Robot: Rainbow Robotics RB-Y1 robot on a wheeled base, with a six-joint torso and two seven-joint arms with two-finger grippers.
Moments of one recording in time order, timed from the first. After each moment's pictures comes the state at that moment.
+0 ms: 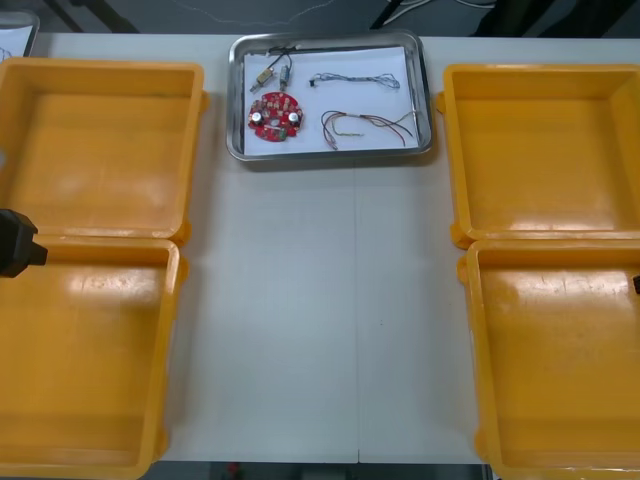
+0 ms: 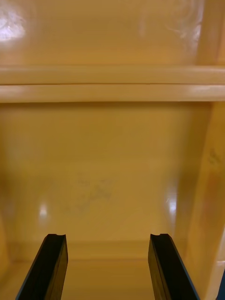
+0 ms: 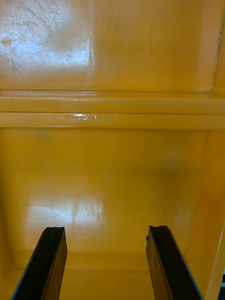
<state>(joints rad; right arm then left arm) -0.09 -0.84 -0.36 -2.23 -0.91 1.92 1.27 -0.17 0.86 0.27 -2.27 0.88 1.90 -1.14</state>
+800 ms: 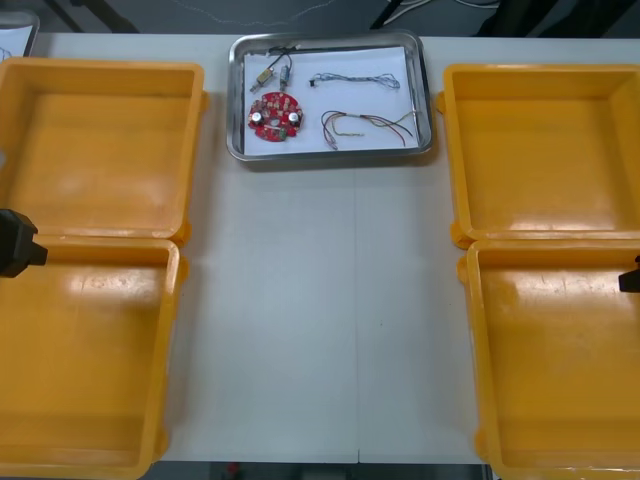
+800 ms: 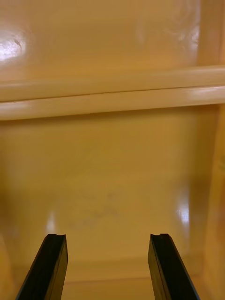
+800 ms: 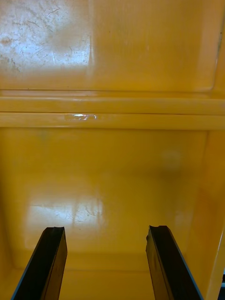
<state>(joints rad) -0.06 -0.74 -0.36 -2.23 -0.81 1.85 1.27 -0.17 0.86 0.27 -2.27 0.88 1.90 -1.14</state>
